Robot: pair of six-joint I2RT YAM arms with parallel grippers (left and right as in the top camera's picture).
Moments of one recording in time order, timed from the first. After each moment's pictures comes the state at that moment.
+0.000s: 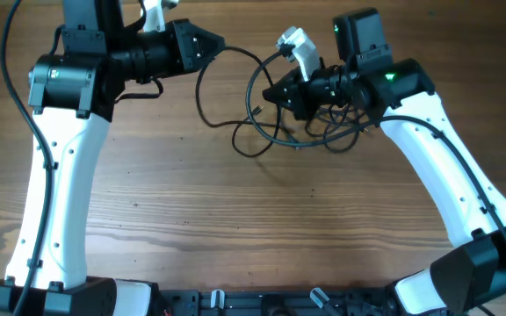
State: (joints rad) left arm -0.13 1.56 1.77 -0.88 0.76 -0.41; right arm 0.35 1.67 1.54 -0.75 -0.72 -0.15
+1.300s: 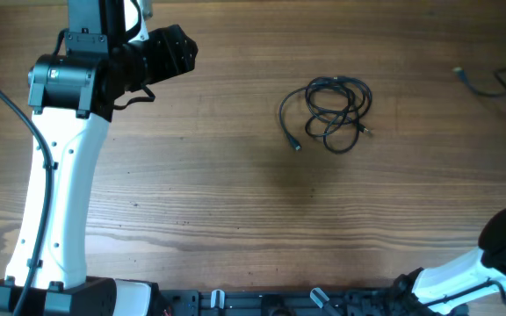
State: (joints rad) left arm -0.13 1.56 1.77 -1.03 0.26 -0.43; right arm -0.63 1.84 1.92 -0.81 -0.12 0.40
